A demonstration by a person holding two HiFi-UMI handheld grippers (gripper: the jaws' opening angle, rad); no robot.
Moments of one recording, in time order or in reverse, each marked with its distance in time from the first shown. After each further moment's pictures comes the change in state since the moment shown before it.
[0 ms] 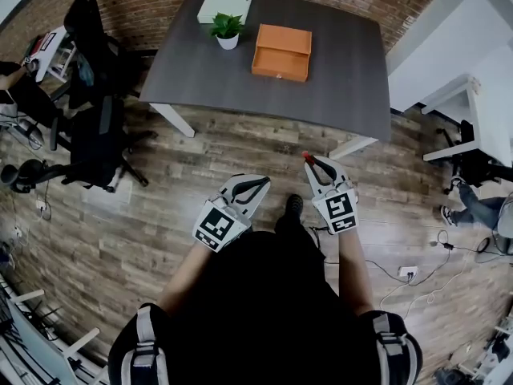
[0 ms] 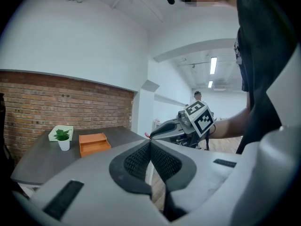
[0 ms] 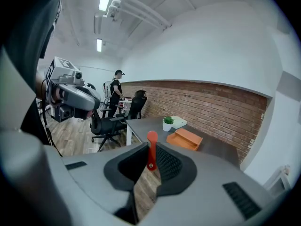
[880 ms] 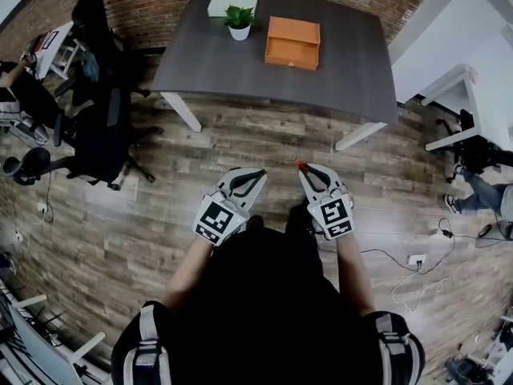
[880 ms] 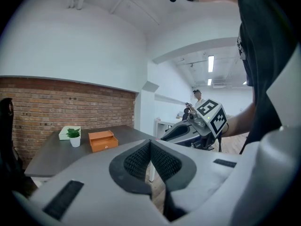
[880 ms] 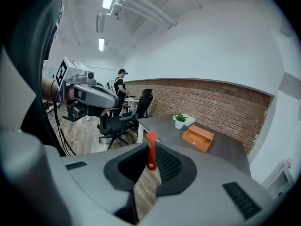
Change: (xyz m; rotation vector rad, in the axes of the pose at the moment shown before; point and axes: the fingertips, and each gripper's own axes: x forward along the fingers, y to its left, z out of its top) left arm -0.095 -0.003 -0.039 0.037 0.000 0.024; right arm -0.015 0.131 -0.004 0.015 0.022 0.024
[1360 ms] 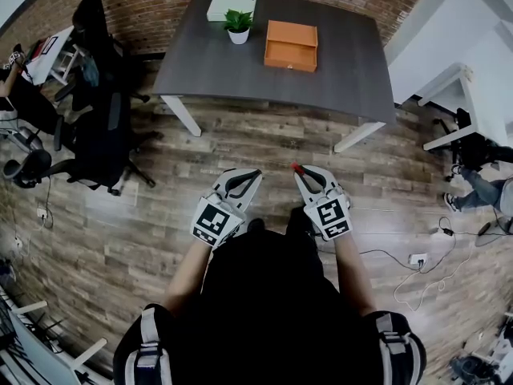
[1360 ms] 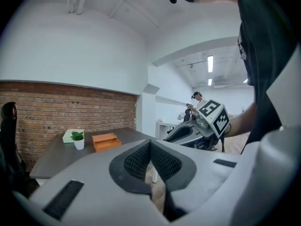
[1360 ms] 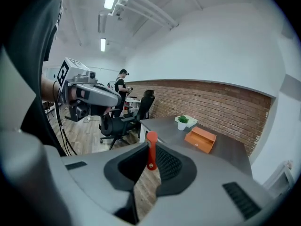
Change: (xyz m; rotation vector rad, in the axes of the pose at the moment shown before) left arm -0.025 0.003 0.000 0.019 -0.024 0.028; right arm -0.001 0.026 0.007 -0.009 -0.009 0.008
